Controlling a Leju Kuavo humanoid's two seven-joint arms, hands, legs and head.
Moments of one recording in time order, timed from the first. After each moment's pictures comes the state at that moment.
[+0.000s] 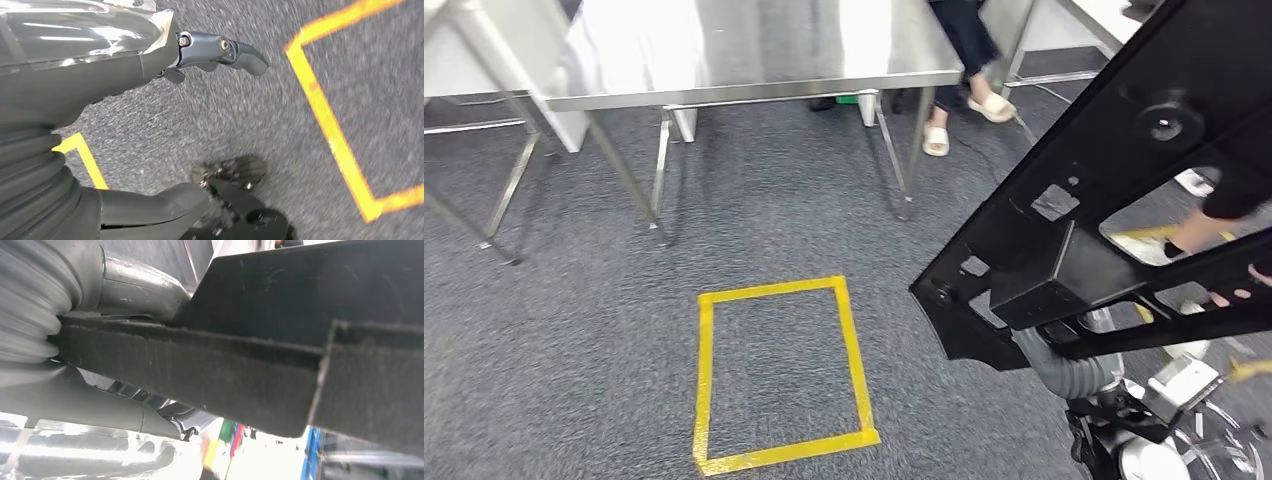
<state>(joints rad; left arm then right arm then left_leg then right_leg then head) -0.05 0.07 -0.64 -0.19 0.60 0.13 -0.47 0.00 -0.19 0.11 -1.91 -0.16 0.23 -0.35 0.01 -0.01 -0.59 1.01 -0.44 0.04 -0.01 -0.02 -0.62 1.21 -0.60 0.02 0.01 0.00</state>
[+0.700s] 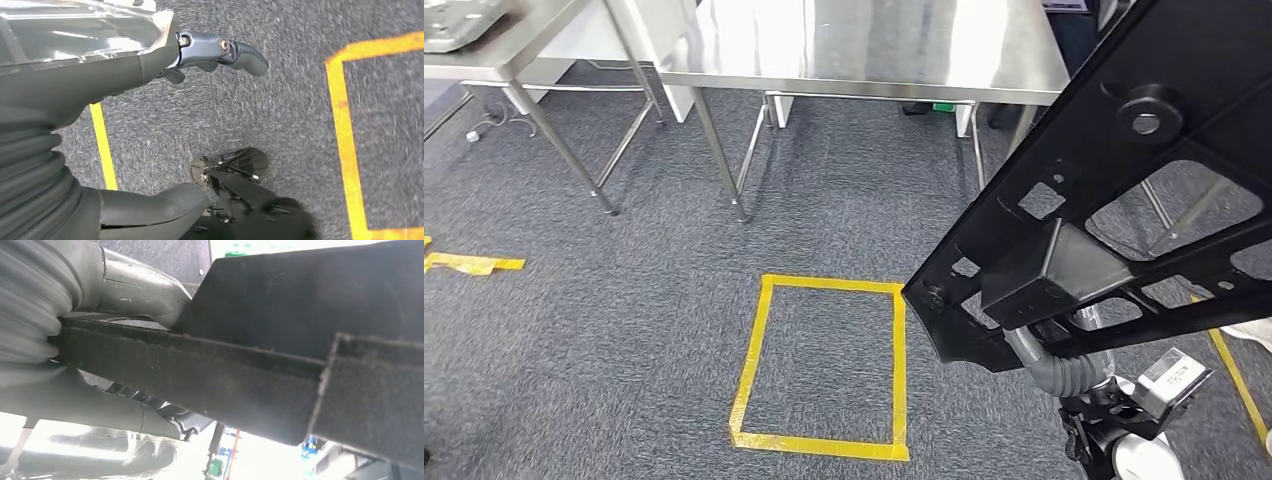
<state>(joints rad) -0.04 0.07 -0.62 -0.19 0.61 0.14 -0.47 0.00 -0.17 0.11 -1.91 -0.16 0.24 -0.35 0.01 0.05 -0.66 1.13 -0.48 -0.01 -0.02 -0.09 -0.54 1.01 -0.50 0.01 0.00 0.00</state>
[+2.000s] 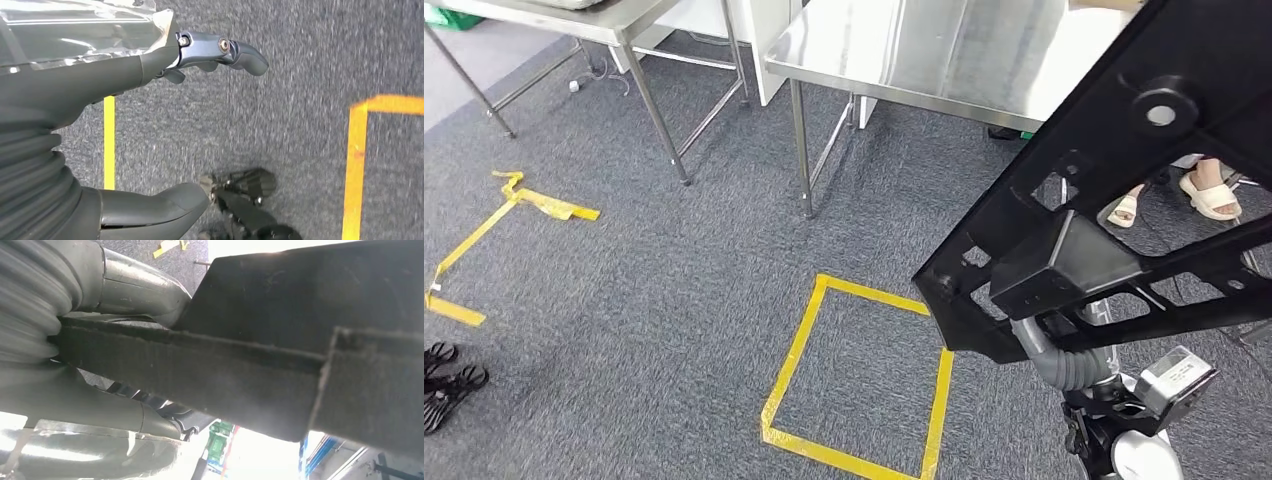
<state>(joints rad) -0.05 0.07 -0.63 -0.19 0.58 0.20 -0.43 -0.02 -0.16 0.10 -1.90 -0.13 0.19 -0.36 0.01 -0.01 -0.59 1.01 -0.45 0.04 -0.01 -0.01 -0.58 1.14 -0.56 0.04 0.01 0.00</state>
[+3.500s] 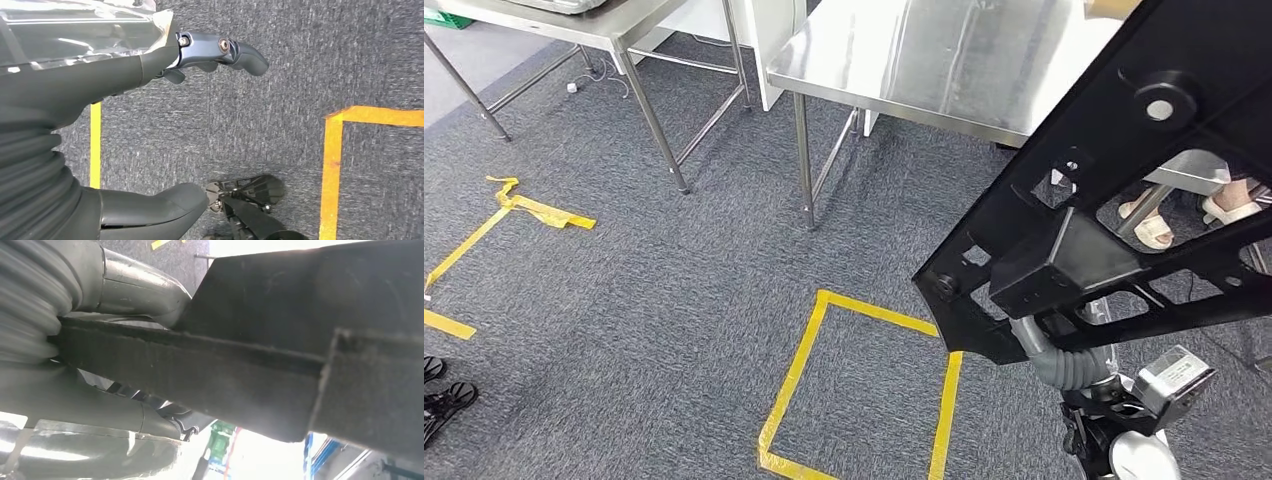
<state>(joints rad) -0.04 0.06 -0.63 -0.18 0.58 0.24 -0.43 -0.02 -0.16 0.11 -1.89 -0.13 0.17 -0.36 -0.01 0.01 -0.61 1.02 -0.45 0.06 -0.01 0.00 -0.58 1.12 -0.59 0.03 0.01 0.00</state>
